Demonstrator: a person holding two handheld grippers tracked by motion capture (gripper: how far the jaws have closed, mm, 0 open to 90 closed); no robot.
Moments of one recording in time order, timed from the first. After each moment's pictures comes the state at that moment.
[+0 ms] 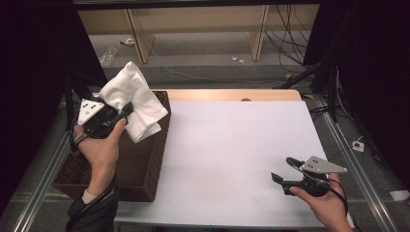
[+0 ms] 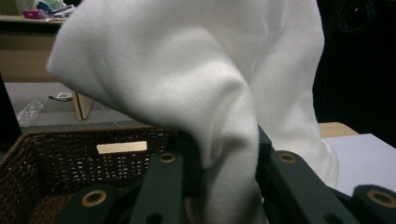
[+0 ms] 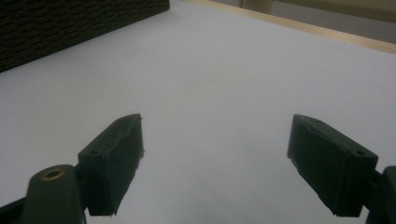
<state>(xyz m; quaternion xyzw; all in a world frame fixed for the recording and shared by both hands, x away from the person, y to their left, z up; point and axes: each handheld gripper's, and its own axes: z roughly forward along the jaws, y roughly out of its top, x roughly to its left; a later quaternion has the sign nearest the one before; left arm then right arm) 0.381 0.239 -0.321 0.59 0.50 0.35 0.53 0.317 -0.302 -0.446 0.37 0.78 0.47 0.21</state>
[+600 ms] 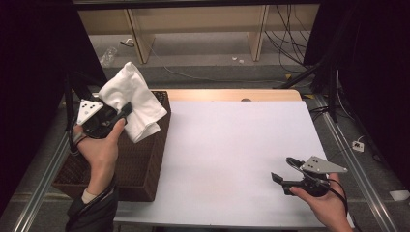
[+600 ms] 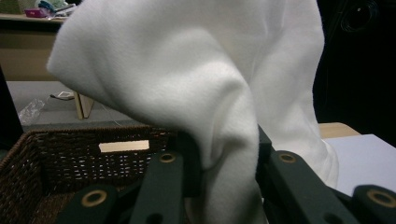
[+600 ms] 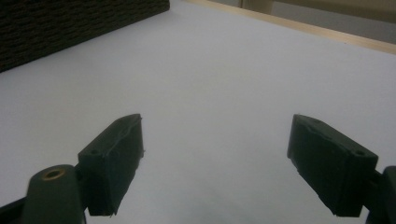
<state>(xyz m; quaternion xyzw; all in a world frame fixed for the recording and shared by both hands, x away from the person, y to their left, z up) 0.381 0.241 -0.322 0.59 0.50 0.35 0.53 0.317 -0.302 -0.446 0.37 0.78 0.47 0.21</state>
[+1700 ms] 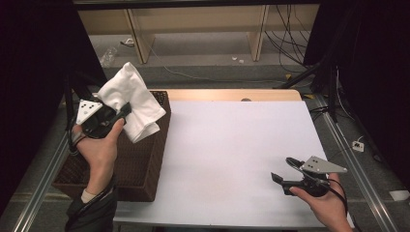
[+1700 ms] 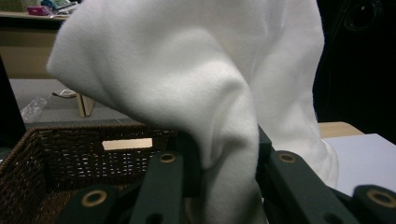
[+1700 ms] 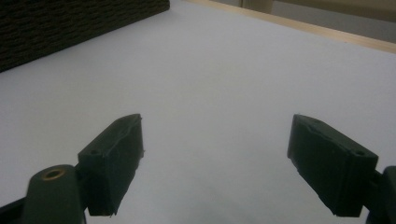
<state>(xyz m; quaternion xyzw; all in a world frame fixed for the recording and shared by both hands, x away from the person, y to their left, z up) 0.383 0.244 -0.324 0.59 0.51 0.35 0.53 0.317 -0.301 -0.446 0.37 0.78 0.47 0.21</state>
